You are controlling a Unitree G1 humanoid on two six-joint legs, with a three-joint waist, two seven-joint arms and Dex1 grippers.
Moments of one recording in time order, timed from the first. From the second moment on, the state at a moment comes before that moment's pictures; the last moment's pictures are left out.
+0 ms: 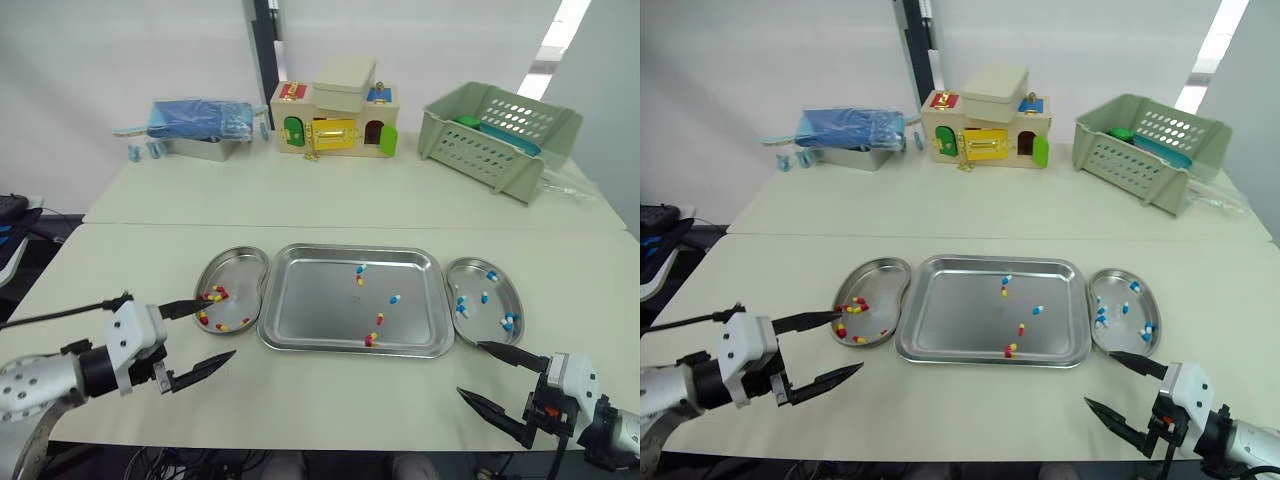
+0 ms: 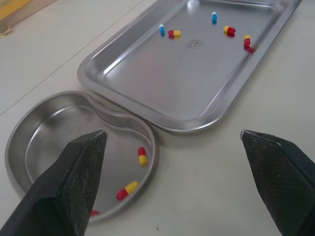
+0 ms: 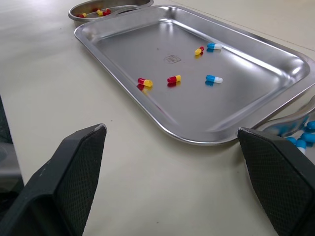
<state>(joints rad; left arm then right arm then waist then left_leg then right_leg) 0.20 0.95 0.32 -0.35 -0.51 0.15 -1.02 0.53 -0.59 -0.31 -0.48 0.45 0.06 1.00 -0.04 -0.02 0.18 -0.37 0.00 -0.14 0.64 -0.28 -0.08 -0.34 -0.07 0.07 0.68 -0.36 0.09</state>
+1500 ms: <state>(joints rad) -0.92 0.34 -0.25 0.53 0.00 0.23 -1.20 0.68 -0.50 -0.15 -0.59 0.37 0.00 0.81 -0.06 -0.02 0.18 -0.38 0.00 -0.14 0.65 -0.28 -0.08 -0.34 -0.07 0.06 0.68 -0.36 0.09</state>
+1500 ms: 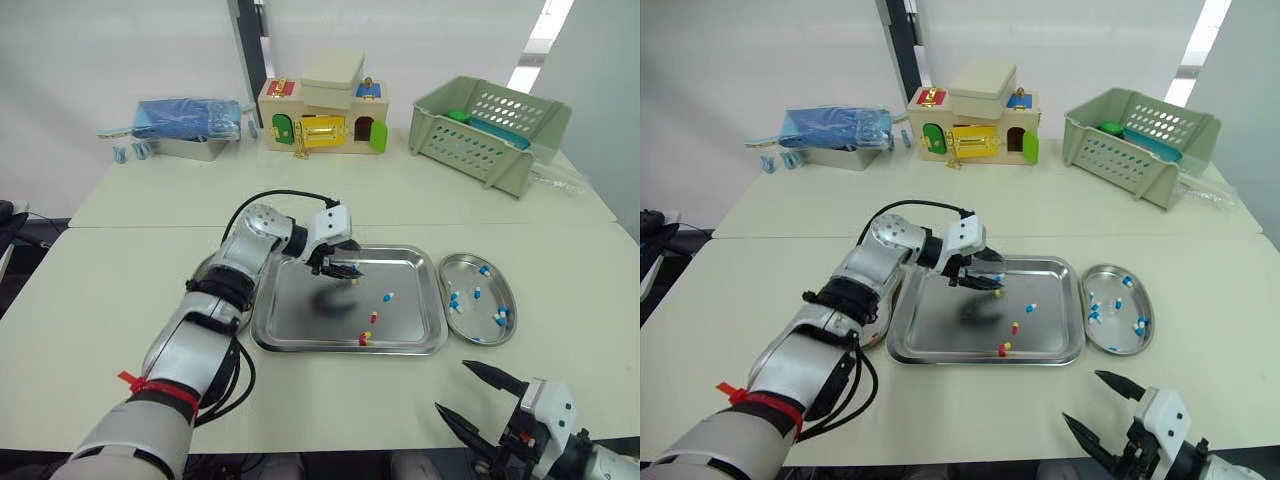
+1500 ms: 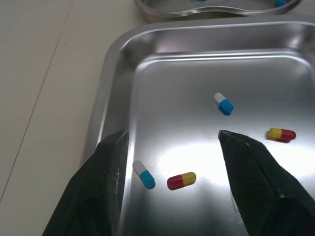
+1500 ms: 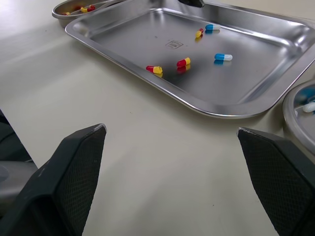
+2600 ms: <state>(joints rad) -0.54 -0.17 -0.30 -0.21 0.21 1.30 -0.01 0.76 -0.60 -0.22 -0.75 0.45 0.14 0.80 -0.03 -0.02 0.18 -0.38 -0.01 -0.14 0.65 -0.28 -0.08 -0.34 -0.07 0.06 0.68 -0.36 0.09</state>
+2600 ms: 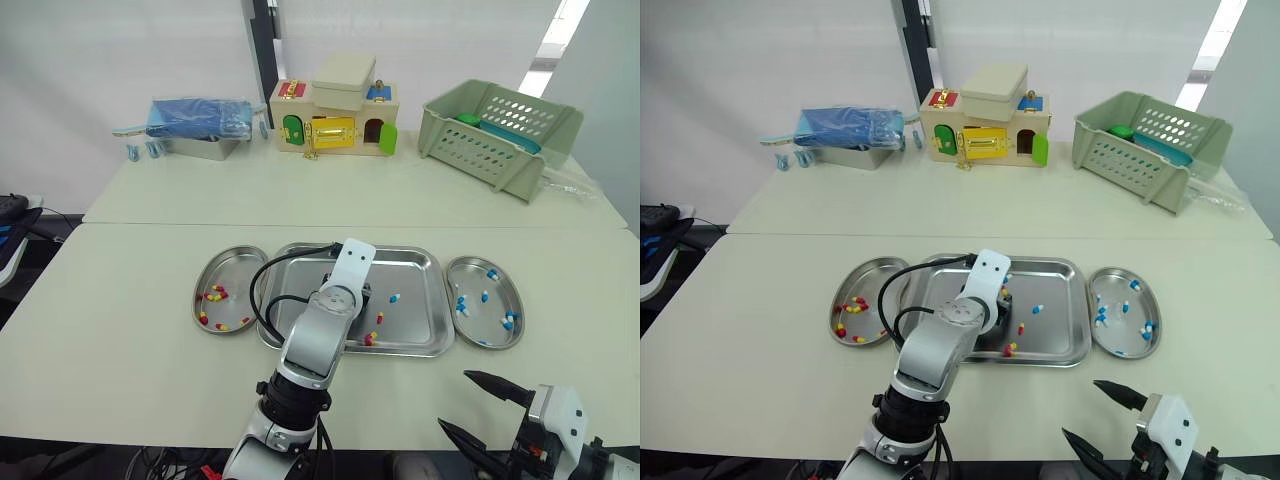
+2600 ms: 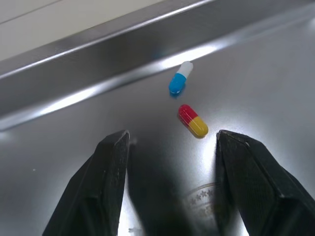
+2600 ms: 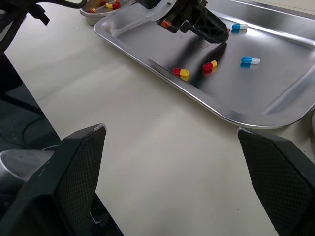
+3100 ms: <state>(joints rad) -0.54 -0.17 -0.27 -0.21 0.14 1.30 0.03 0.76 -0.60 -0.23 -0.78 0.45 0.18 0.78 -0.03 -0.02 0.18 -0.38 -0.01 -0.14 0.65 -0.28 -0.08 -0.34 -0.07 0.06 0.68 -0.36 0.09</state>
